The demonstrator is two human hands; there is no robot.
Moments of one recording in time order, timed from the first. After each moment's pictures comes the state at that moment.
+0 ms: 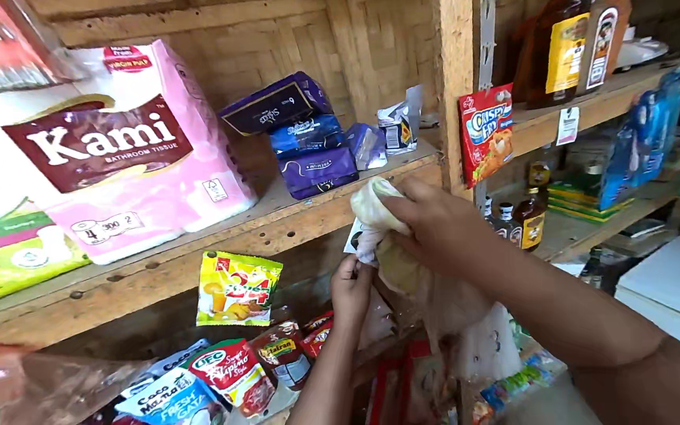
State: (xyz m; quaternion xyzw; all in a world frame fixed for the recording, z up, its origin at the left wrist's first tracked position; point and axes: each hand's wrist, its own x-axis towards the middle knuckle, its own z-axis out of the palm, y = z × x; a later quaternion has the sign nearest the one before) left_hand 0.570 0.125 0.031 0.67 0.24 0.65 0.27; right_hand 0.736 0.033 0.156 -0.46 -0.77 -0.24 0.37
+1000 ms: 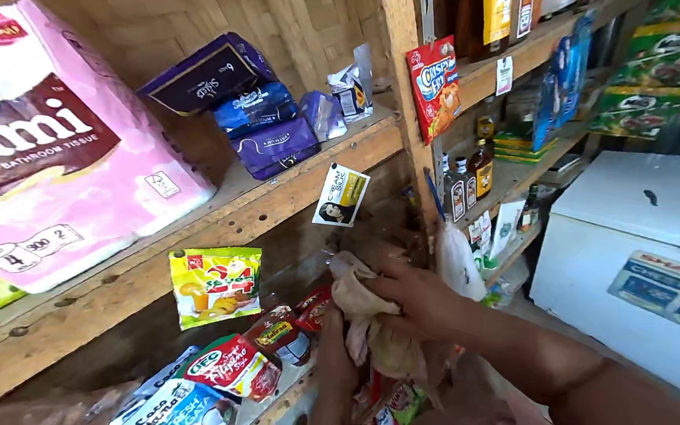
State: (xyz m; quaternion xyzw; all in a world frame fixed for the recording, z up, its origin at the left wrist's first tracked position) left_hand 0.496 0.019 -0.027 0.65 0.28 0.56 0.43; right_hand 0.687 -0.026 0.033 -0.45 -0.79 0.06 0.41
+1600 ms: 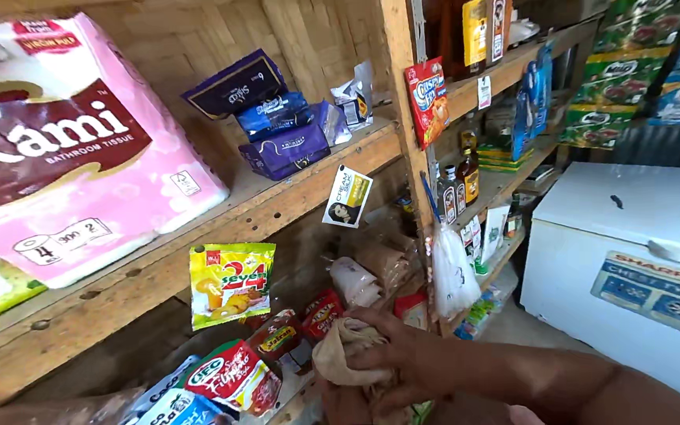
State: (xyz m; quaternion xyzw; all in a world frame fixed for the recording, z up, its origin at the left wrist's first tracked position) left_hand 0.483 -0.036 -0.050 0.50 0.33 0.66 0.46; right_hand 0.640 -0.041 -0.026 -0.29 -0.84 0.08 0.46
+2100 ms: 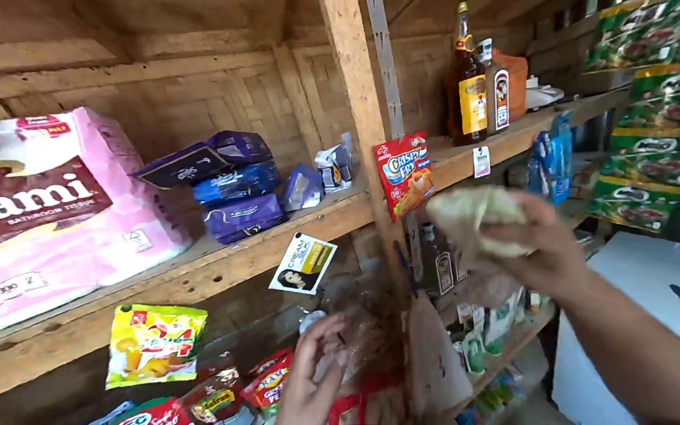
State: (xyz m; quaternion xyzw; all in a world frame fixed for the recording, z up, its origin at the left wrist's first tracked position) left_hand 0.573 0.038 0.017 0.79 0.18 0.52 0.27; right_hand 0.938 -0.036 0.113 -0.28 -0.74 -0.26 0.56
